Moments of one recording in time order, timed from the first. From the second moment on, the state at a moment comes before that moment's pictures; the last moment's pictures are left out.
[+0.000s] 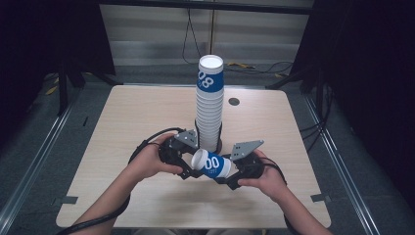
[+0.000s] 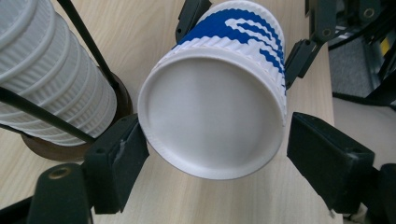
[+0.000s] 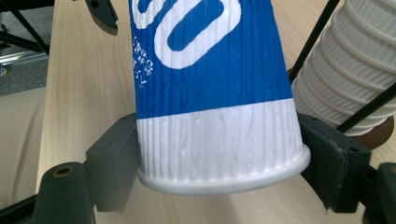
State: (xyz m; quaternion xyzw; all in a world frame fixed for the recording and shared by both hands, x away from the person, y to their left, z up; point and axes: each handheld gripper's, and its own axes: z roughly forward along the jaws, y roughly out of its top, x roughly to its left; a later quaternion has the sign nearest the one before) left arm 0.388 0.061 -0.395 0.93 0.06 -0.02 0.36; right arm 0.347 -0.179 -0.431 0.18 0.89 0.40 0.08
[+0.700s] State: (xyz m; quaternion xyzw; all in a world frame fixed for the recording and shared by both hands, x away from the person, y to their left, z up) left arm 0.381 0.042 -0.397 0.96 0.01 0.01 0.28; right arm 0.348 -0.177 -0.426 0.16 0.92 0.35 0.07
